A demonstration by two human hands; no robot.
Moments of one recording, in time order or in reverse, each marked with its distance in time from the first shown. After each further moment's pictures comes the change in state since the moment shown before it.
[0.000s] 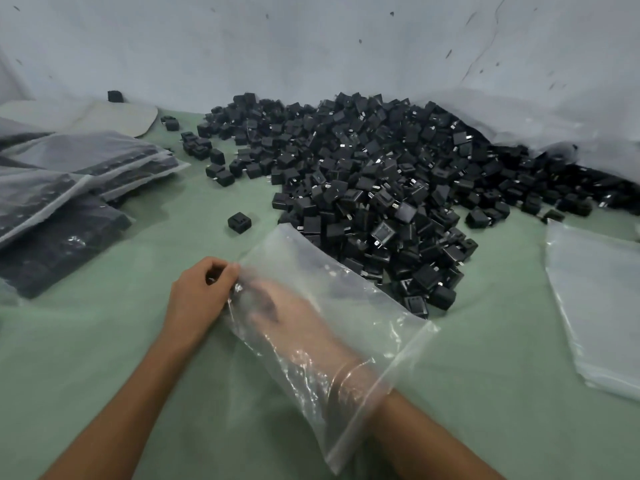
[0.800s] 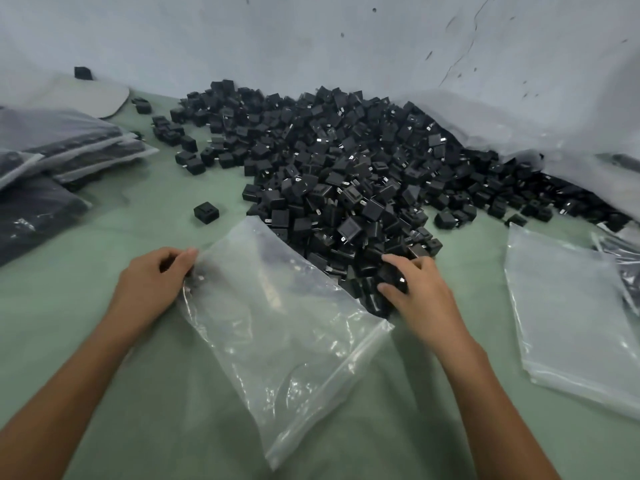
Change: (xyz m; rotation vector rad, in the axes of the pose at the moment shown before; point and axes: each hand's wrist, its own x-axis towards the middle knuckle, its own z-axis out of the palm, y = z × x) left_hand -0.004 0.016 -0.008 0.106 -0.036 -0.076; right_hand -0.055 0.126 -0.151 -0.529 0.557 0.184
